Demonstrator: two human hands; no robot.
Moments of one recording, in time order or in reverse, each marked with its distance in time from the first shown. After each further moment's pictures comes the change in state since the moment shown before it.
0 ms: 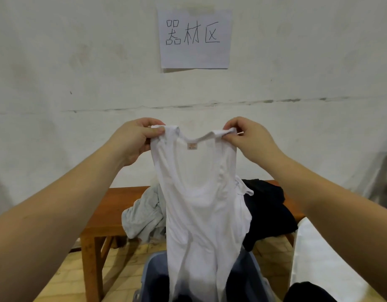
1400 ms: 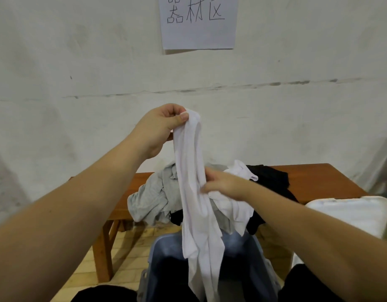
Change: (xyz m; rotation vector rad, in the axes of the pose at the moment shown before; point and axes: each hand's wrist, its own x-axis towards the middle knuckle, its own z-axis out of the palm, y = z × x) left_hand -0.018 -0.009 0.039 0.047 -0.125 0.146; right_hand -0.063 0.054 0.098 0.253 -0.812 0.215
